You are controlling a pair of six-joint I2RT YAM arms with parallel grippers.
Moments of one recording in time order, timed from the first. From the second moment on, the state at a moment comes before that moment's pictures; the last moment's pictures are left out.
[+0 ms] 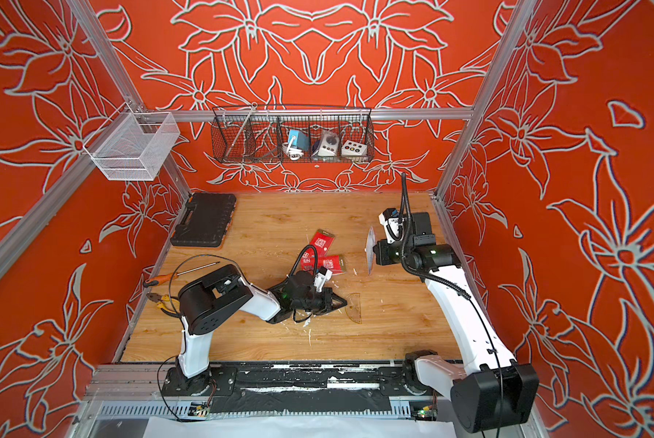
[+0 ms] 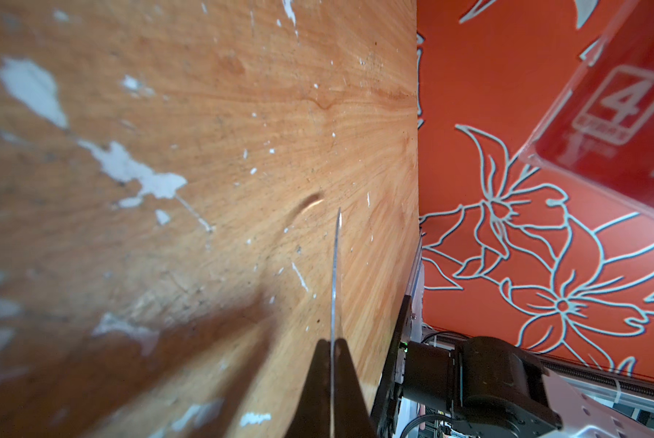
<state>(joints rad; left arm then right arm) -0.85 2.00 0.76 0.79 0.50 -1.16 0.17 1.14 1.10 -0.79 -0.34 0.05</state>
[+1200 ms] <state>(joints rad) -0.86 1.59 1.11 0.24 0.22 -0.72 0.17 1.13 1.03 -0.73 -0.48 0.05</state>
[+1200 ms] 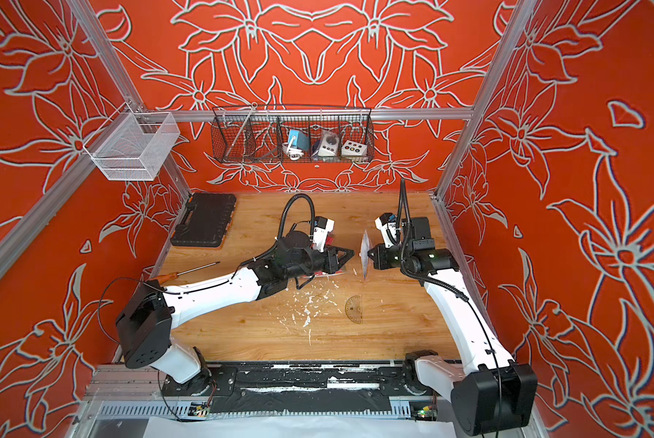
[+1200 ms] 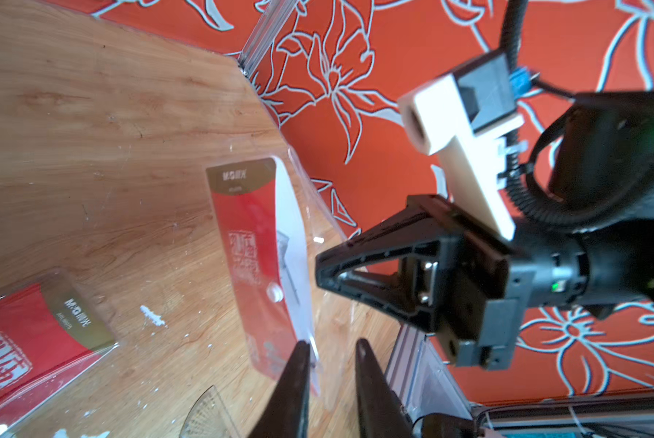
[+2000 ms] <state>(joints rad) -0.88 1.65 1.12 0.24 0.30 -0.71 0.17 1.13 1.00 -0.64 -0.59 0.07</state>
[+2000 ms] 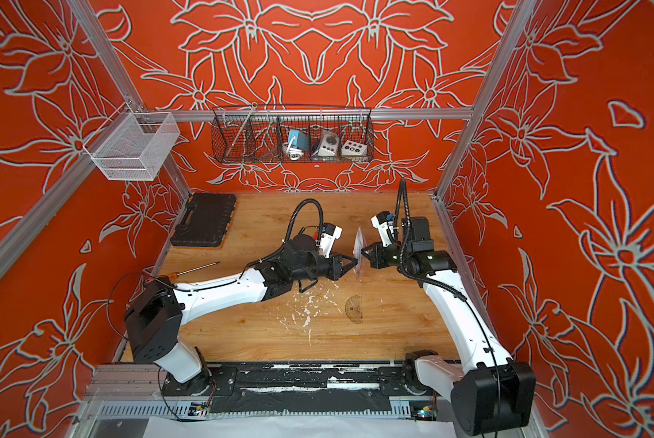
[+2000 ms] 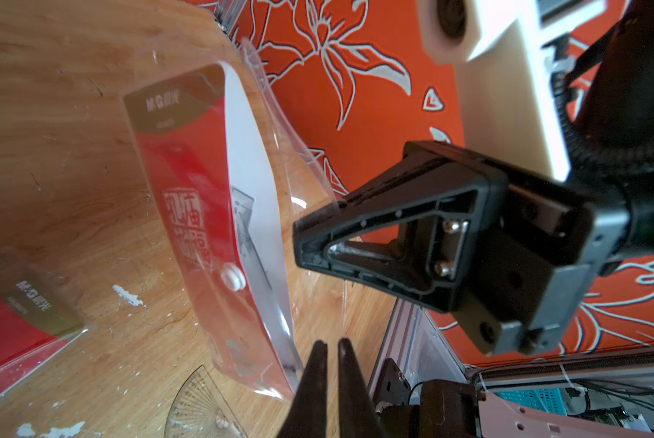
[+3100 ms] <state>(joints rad) -0.88 1.74 1.16 0.24 0.17 -0.70 0.17 1.13 1.00 -0.64 -0.61 0.07</state>
